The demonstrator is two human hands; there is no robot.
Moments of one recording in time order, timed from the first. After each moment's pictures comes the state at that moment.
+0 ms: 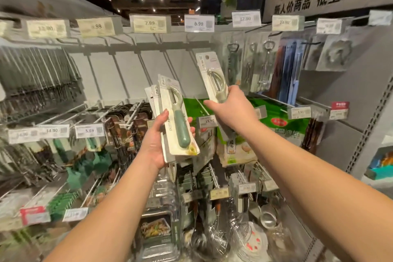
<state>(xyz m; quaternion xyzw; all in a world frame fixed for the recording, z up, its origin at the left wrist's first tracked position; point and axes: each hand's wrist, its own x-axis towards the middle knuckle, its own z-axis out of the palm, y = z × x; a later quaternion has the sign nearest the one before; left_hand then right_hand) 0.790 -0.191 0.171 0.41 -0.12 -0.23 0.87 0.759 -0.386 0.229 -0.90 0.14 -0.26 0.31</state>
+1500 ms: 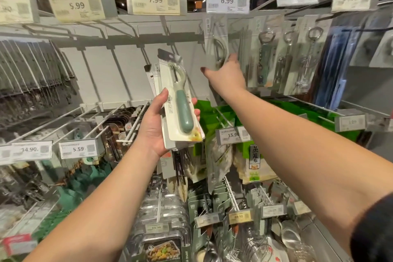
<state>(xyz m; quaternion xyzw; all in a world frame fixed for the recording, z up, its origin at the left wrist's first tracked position) 0.911 -0.186 0.194 0.38 -0.19 -0.26 0.87 0.960 -0.378 0.256 -0.86 0.15 -0.32 0.37</state>
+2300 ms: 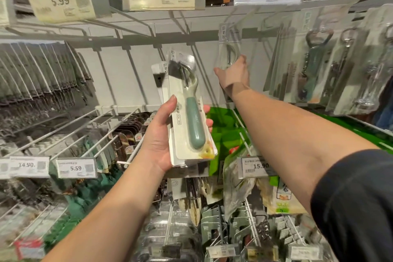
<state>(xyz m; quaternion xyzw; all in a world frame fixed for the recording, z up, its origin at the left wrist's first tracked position) 0.961 -0.191 0.196 0.38 -0.21 -0.26 0.86 1.112 -0.386 0.250 -0.84 0.16 -0.32 0.42</state>
